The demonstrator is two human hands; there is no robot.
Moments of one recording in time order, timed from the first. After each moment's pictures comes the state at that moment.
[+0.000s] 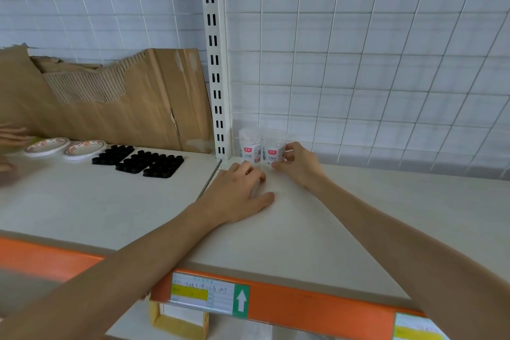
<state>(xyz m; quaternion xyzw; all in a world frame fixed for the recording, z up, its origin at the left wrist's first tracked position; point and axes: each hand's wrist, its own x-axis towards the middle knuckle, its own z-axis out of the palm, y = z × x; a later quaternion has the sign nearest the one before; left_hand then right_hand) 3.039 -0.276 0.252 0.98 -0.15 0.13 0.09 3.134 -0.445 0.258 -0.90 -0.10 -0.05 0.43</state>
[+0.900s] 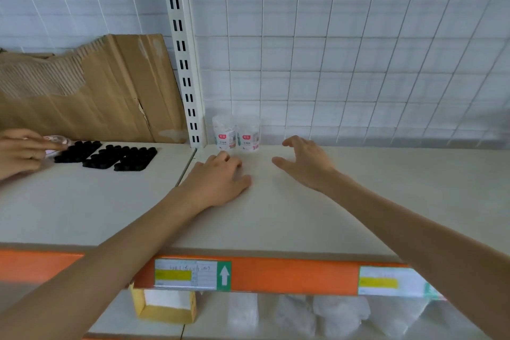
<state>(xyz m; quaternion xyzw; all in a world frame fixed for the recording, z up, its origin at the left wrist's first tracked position) 3.027 -0.290 0.275 0.99 -0.10 0.03 0.05 3.072 -0.496 0.273 -0.96 -0.11 -0.08 0.23</state>
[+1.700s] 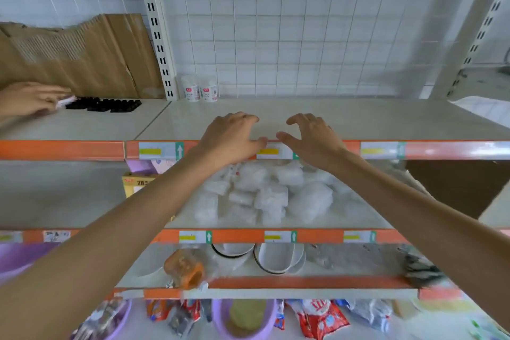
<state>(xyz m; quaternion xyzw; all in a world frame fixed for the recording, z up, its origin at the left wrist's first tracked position) 2.829 -0.443 0.300 0.97 -0.16 0.16 0.06 2.836 -0.631 0.285 -0.97 -0.11 -0.13 0.18</state>
